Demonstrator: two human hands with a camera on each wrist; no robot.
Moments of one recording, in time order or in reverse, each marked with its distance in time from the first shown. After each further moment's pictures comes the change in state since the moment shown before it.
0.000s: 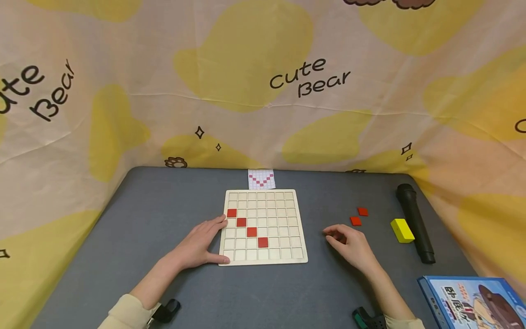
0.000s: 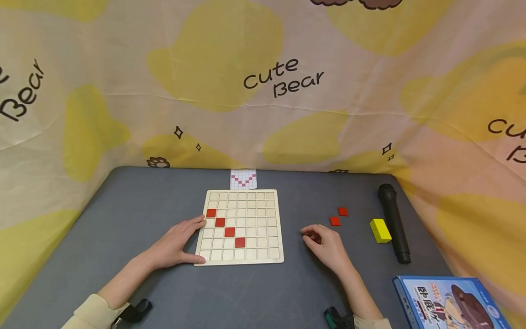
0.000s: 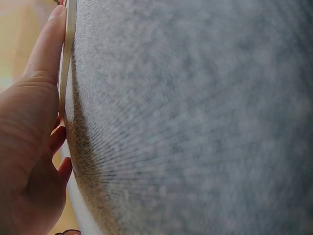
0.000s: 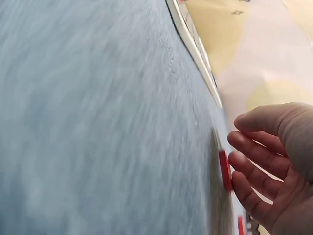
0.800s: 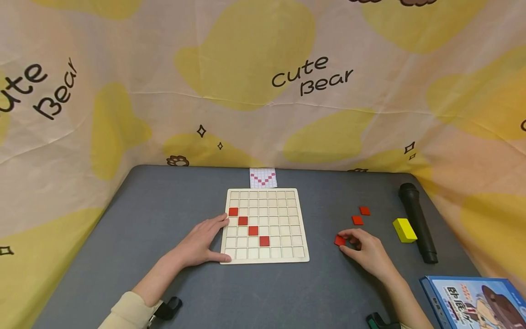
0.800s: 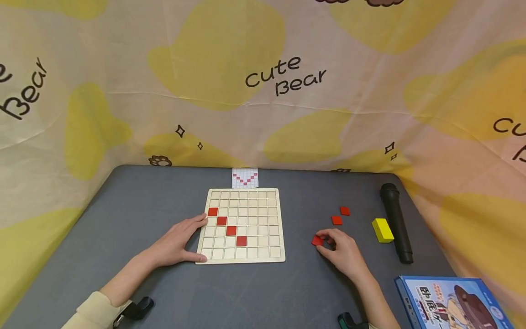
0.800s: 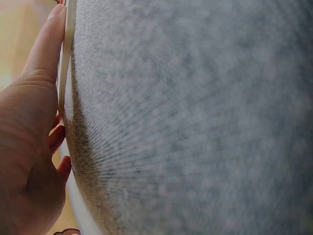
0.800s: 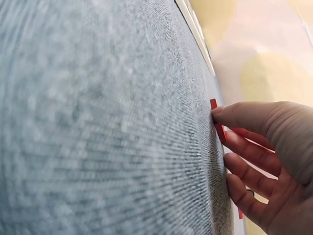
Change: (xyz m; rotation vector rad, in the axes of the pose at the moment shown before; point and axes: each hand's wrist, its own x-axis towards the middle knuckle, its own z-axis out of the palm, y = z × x) left_hand 0.001 0.001 -0.002 -0.001 -0.035 -0.018; right_hand -0.017 0.017 -0.023 -0.076 -0.047 0.025
